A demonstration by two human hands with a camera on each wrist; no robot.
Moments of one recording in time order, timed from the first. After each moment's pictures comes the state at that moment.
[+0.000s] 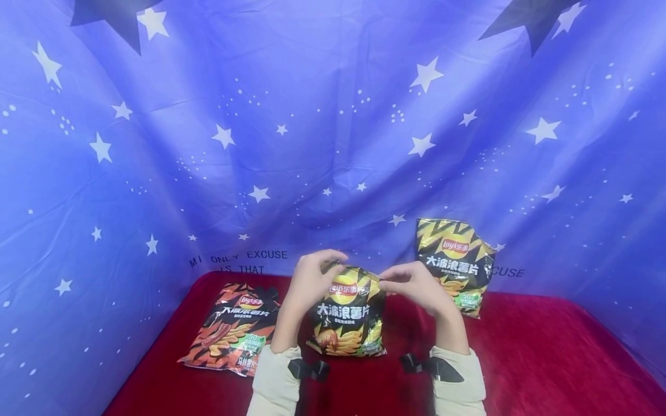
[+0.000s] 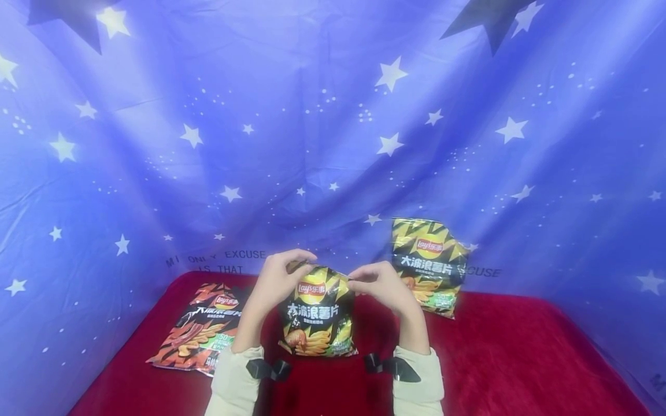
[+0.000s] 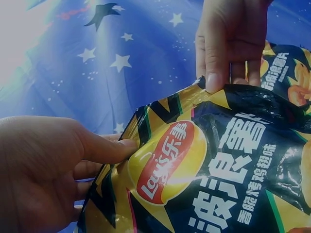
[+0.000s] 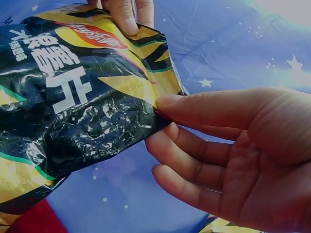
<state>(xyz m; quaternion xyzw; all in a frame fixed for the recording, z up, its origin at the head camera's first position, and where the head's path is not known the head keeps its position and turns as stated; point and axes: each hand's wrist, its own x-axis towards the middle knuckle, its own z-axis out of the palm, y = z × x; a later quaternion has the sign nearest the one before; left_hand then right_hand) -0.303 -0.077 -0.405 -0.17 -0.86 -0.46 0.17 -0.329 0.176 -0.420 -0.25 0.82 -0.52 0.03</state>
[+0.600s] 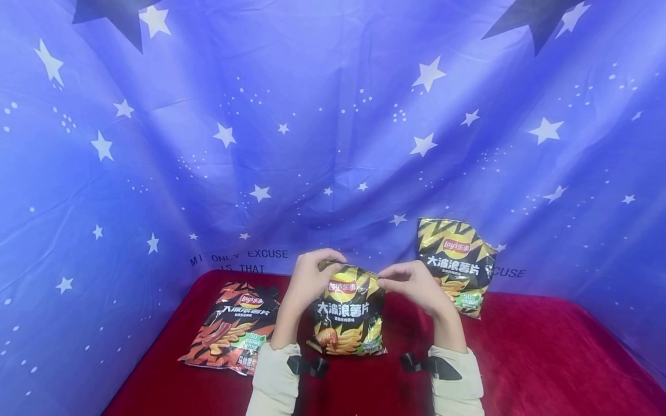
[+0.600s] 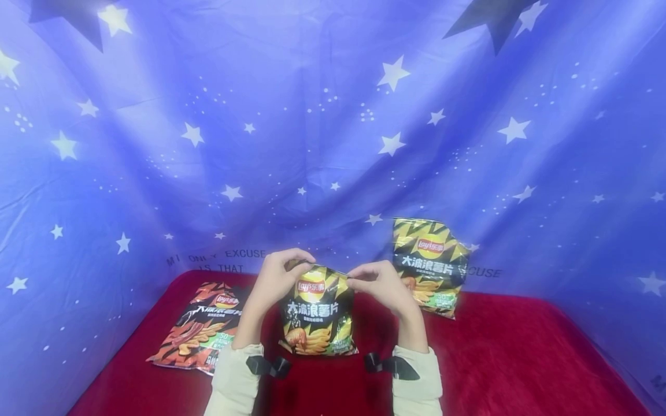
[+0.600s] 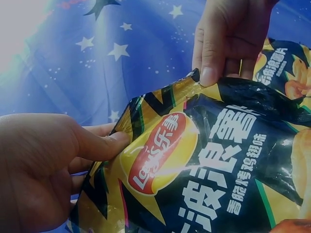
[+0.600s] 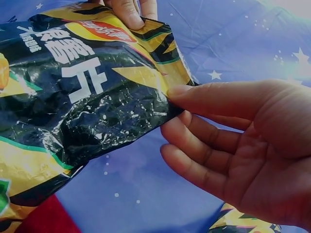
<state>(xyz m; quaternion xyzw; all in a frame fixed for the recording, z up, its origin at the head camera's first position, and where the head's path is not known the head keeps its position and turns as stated) -0.313 -0.082 -0.412 -0.18 -0.83 -0.50 0.17 -0.336 0.173 -0.429 -0.24 0.81 -0.53 0.01</state>
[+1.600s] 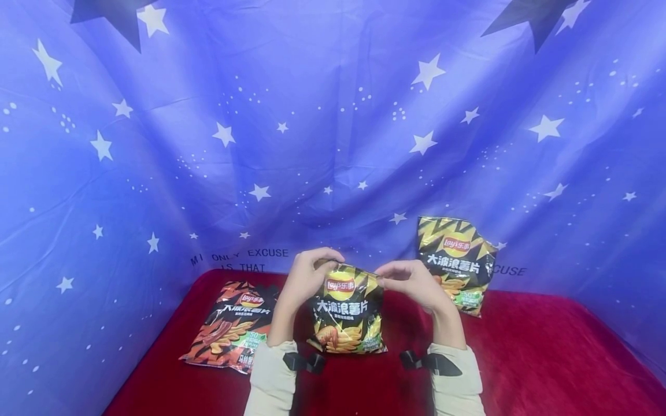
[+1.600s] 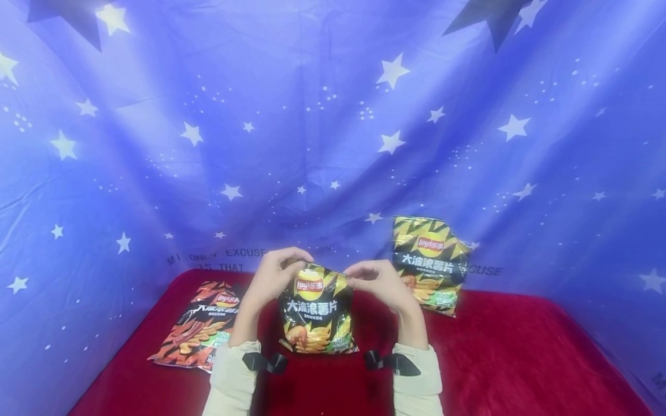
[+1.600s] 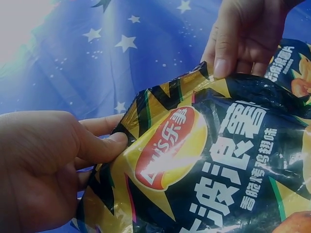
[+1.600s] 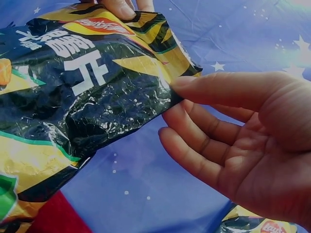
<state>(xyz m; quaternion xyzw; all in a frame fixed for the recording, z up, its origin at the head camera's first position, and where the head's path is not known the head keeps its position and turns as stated) -0.317 -0.092 -0.414 -0.20 -0.82 -0.51 0.16 -0.340 0.174 -0.435 -0.26 0.77 -0.58 0.04</state>
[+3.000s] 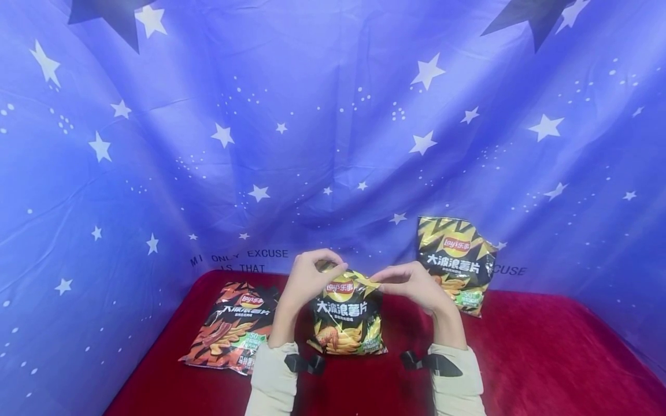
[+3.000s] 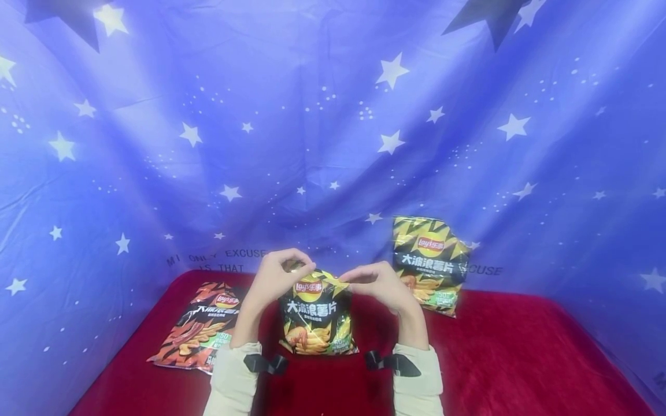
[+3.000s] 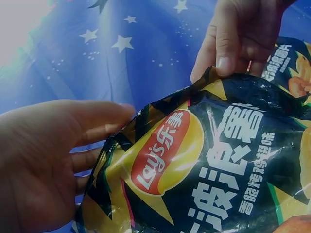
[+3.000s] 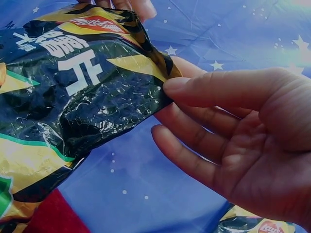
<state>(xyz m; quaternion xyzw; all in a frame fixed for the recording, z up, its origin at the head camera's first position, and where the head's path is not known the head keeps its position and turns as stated) -0.315 -0.088 -0.414 -0.19 -0.81 -0.53 0.15 -0.340 0.177 -0.435 -0.30 0.77 -0.57 0.06</state>
